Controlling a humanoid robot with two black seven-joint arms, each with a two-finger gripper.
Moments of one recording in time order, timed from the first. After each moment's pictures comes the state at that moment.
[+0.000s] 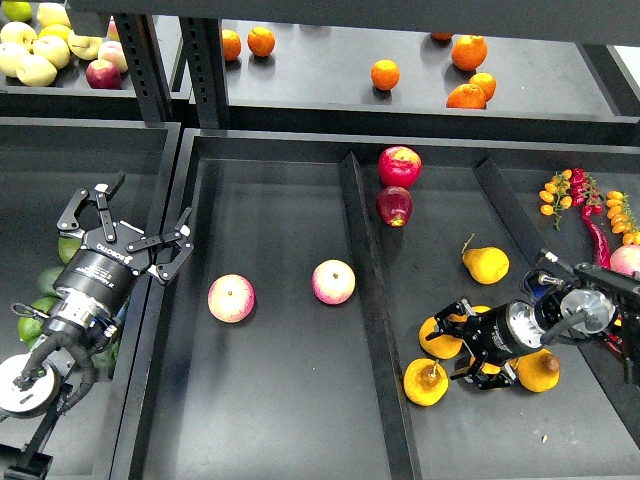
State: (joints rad) left arm 0.02 0.00 -1.45 -1.38 0.12 -0.29 0.14; right arm 0.94 -0.47 -0.06 0.69 0.08 0.58 -0.49
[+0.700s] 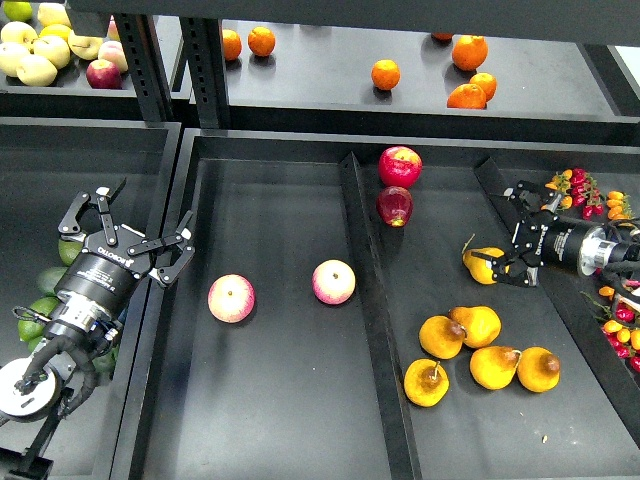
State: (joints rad) left arm 0.03 0.00 -1.44 -1.38 0.12 -0.29 0.13; right arm 0.74 -0.46 0.72 0.55 0.15 0.58 -0.49
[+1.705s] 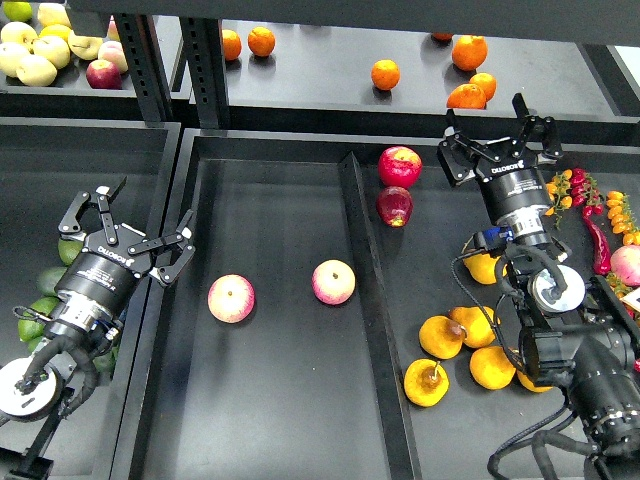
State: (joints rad) left arm 0.03 0.00 -1.44 -1.38 0.12 -0.29 0.13; right arm 0.54 0.02 1.43 0.74 0.14 0.58 -0.08
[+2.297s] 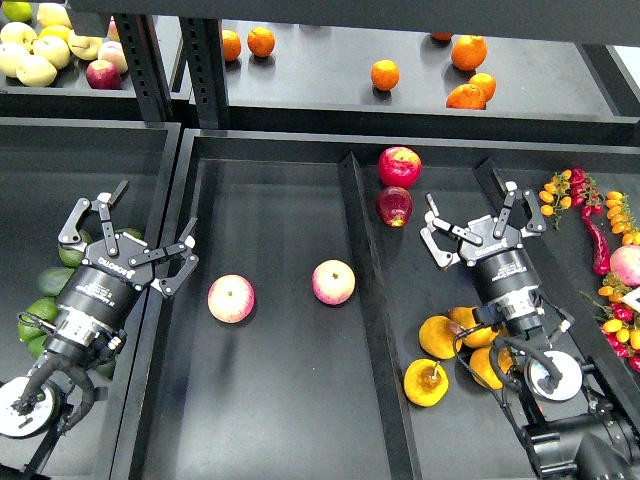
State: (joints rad) left arm 0.09 0.00 -1.43 -1.38 0.11 -0.44 0.13; right arm 0.19 0.01 1.42 1.02 -0.06 0.58 -0.08
